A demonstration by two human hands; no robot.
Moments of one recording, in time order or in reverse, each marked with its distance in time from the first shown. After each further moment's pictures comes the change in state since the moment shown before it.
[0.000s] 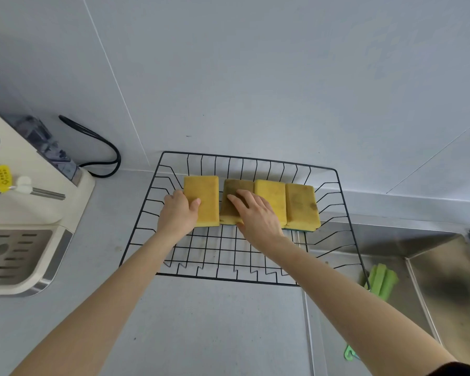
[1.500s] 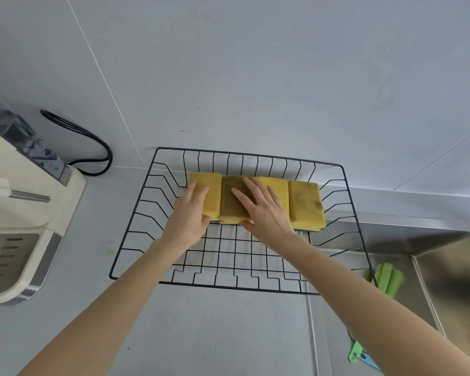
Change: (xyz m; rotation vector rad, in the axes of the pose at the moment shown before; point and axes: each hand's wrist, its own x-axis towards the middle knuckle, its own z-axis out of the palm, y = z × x) left_hand 0.006 -0.005 0.023 0.182 -0.077 0.311; right_hand 0.005 0.020 -0.001 -0.018 -0.046 -0.030
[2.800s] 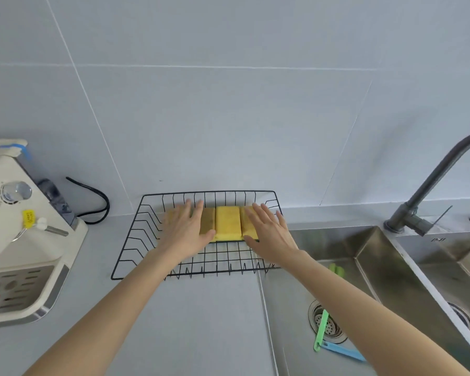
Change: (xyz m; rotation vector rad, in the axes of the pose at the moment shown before) left_hand -0.101 0.101 -0.062 0.315 0.053 0.144; right_hand -0.130 0.003 -0.106 0.075 0.056 0.236
